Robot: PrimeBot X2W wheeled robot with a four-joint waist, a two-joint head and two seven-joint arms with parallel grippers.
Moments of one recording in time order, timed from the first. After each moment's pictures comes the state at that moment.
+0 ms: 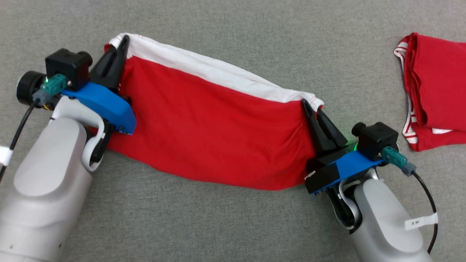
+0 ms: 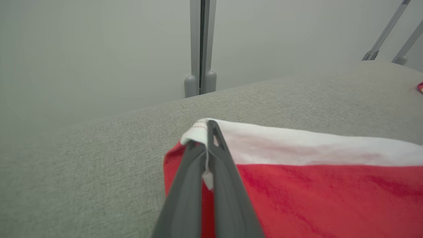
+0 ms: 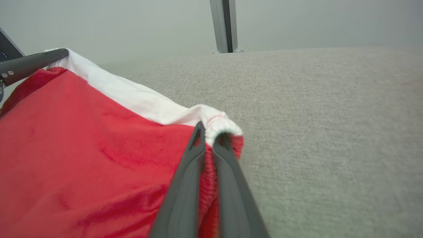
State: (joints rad) left arm -0.77 0.38 -0.49 0.52 -0.48 -0.13 -0.11; right arm -0.45 -0.05 0.24 0.36 0.26 0.13 -0.21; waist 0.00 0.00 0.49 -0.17
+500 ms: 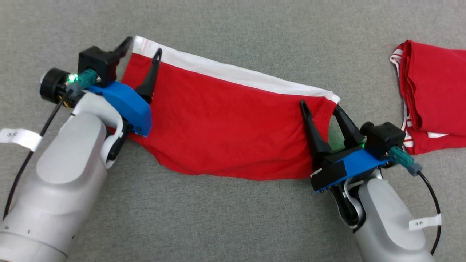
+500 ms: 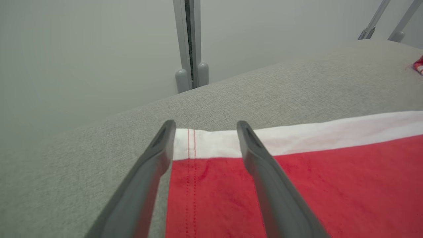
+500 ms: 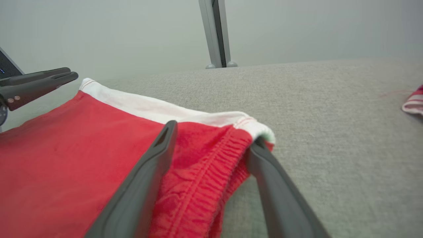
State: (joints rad) left arm -0.90 0.34 -0.65 0.73 -0.52 -0.13 -0.14; right arm -0.50 -0.05 0.22 0.44 0.30 0.13 -0.26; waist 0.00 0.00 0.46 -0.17
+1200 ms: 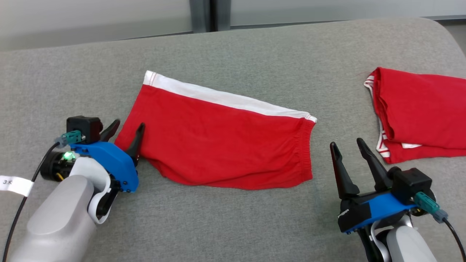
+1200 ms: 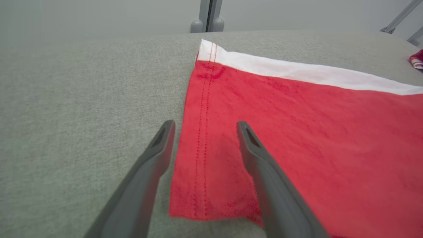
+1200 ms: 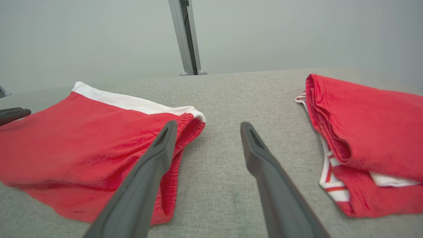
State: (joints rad) left arm -0.65 0.41 -0.68 0.70 -0.76 -0.10 -0.04; right arm -0.21 -0.05 0.08 0.25 0.19 0.13 -0.18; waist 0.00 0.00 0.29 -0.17
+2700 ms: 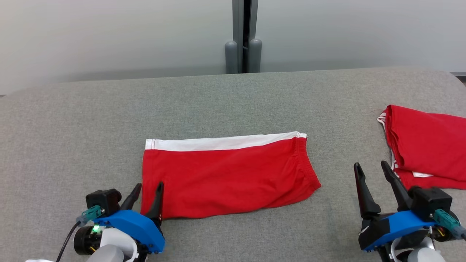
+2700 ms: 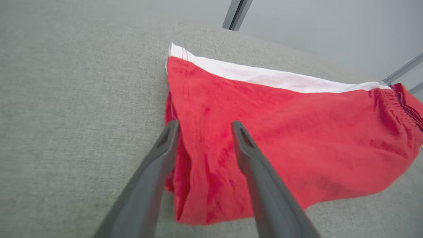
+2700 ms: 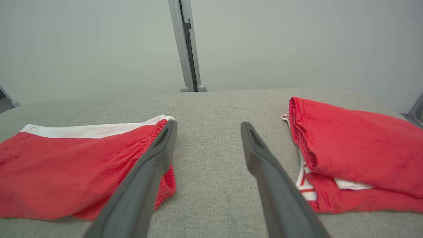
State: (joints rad) left arm -0.30 0.35 -0.64 0.53 -0.90 0.03 -0.14; right arm -0.08 -0.05 -0.04 0.16 0.15 0.13 -0.09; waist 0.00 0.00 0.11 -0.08
